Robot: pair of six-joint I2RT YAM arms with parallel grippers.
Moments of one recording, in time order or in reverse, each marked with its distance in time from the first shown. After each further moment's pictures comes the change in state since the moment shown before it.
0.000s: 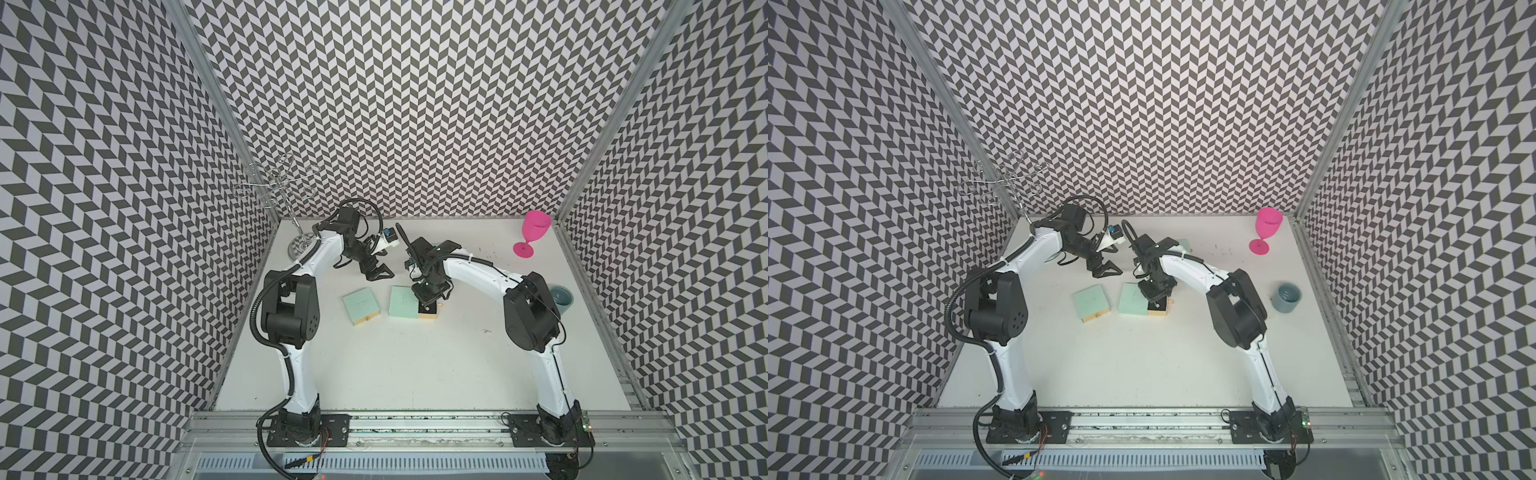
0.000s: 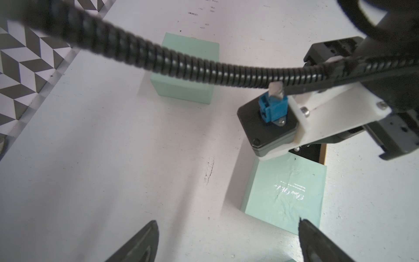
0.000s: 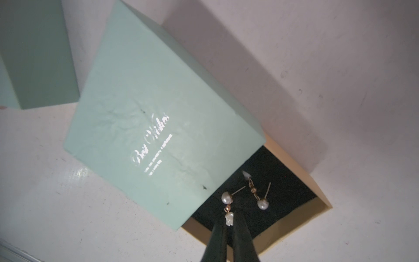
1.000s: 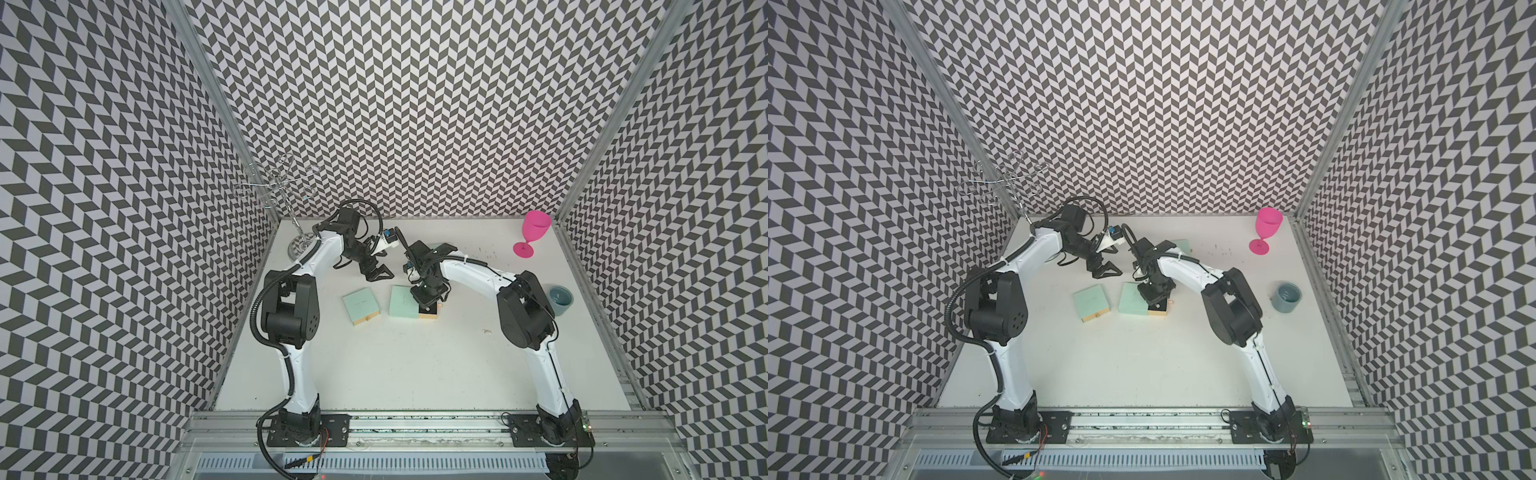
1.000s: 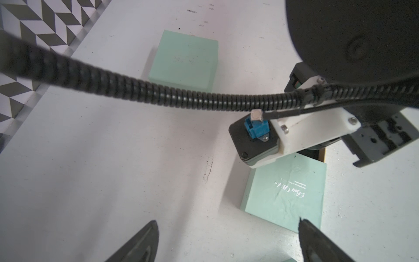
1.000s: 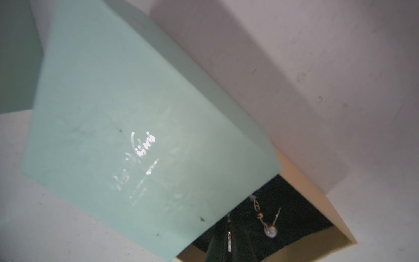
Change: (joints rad) left arm 0.000 0.000 -0.006 0.000 -0.001 0.003; right arm 0.000 0.046 0.000 0.023 -0.013 -0.020
